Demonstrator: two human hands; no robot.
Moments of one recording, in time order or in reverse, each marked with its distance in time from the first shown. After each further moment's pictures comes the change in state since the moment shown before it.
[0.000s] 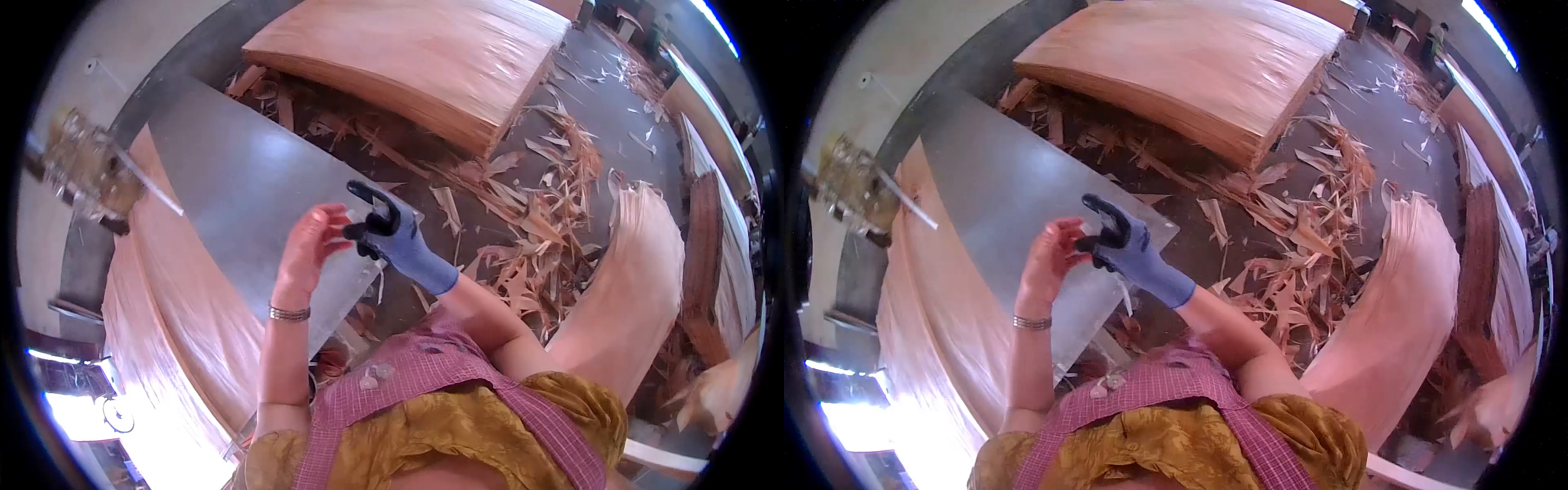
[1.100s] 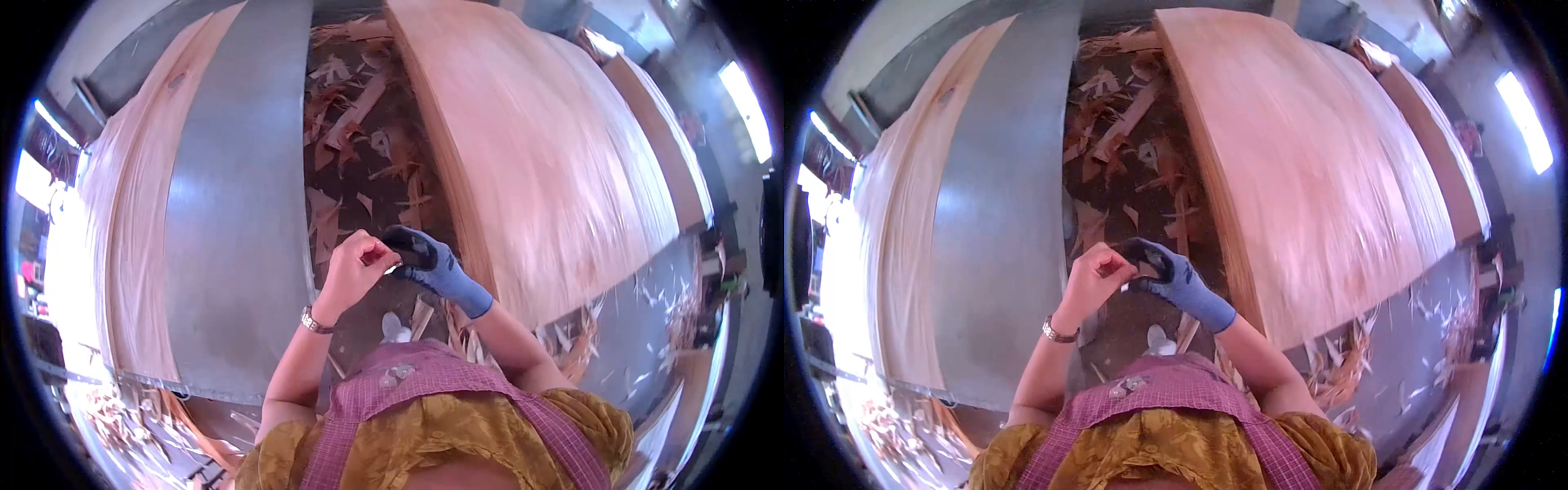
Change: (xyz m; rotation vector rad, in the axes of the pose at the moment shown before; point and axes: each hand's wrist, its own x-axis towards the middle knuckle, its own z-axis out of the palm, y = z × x) left_hand 0.465 0.013 0.004 0.650 0.678 0.233; right_hand 0.516 0.060 -0.259 -0.357 -0.787 0.122
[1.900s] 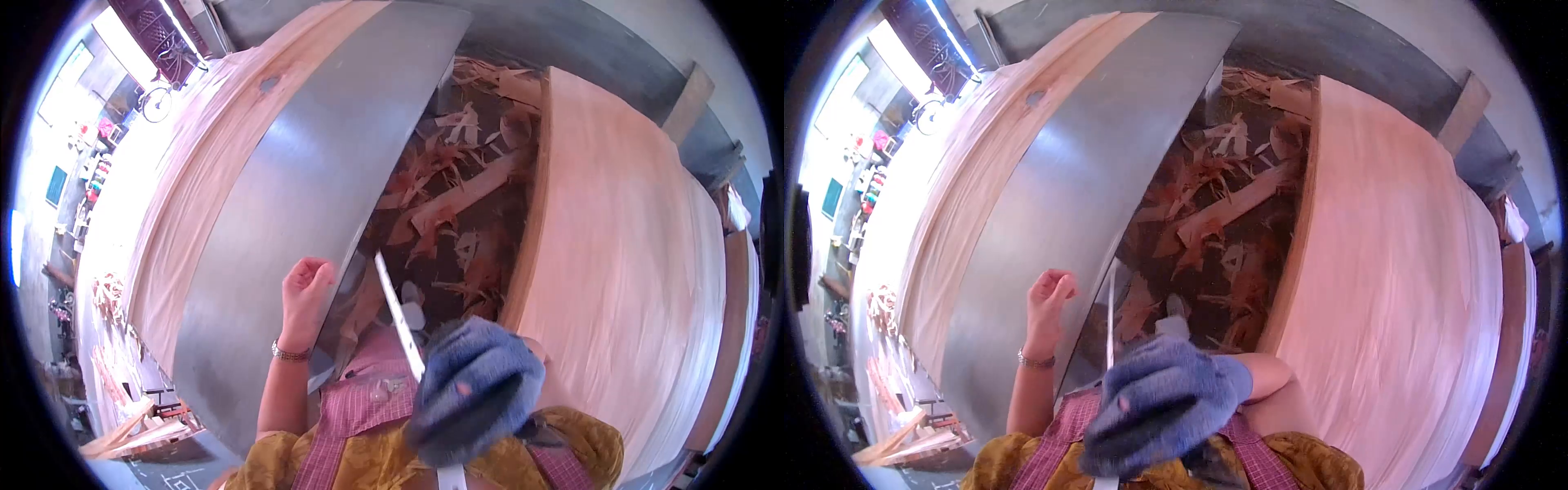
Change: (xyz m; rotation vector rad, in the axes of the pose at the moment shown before) left_hand 0.405 -0.093 -0.146 -0.288 0.923 -0.386; right_hand 0.527 -0.084 -0.193 0.737 -0.551 -1.036
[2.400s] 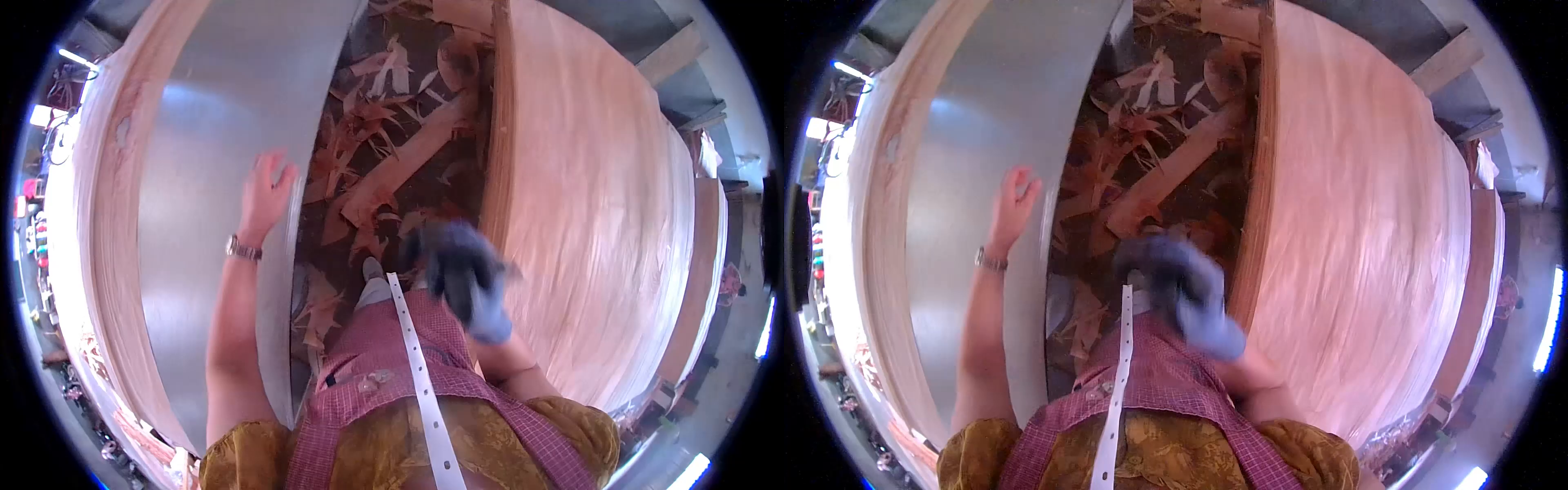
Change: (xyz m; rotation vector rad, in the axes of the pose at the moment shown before) left_hand 0.492 -0.087 0.225 0.784 -0.296 0.295; right_hand -0.032 0.219 -0.361 -0.505 0.540 0.748
